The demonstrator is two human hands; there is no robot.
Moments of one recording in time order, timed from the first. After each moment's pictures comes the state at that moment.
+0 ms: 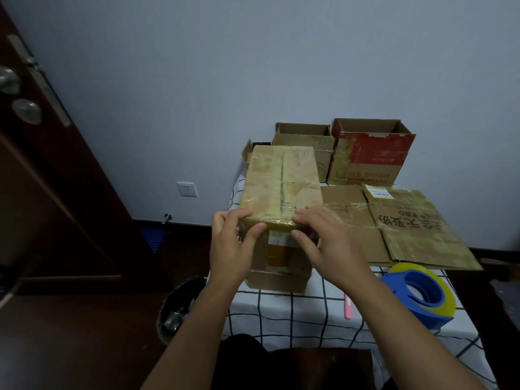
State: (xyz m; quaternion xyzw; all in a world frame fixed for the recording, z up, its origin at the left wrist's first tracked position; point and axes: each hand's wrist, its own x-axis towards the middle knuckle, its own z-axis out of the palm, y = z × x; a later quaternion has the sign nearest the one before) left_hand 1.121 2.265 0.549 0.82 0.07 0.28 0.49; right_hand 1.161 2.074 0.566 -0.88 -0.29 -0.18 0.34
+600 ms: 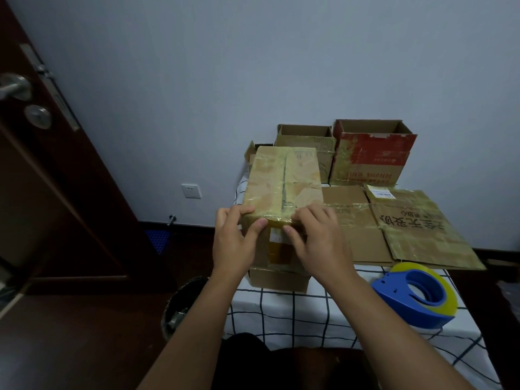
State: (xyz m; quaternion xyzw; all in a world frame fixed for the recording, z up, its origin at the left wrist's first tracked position) left_hand 1.126 2.264 0.555 0.82 0.09 0.27 0.50; right_hand 1.156 2.097 0.564 -0.89 -0.24 -0.24 0.30
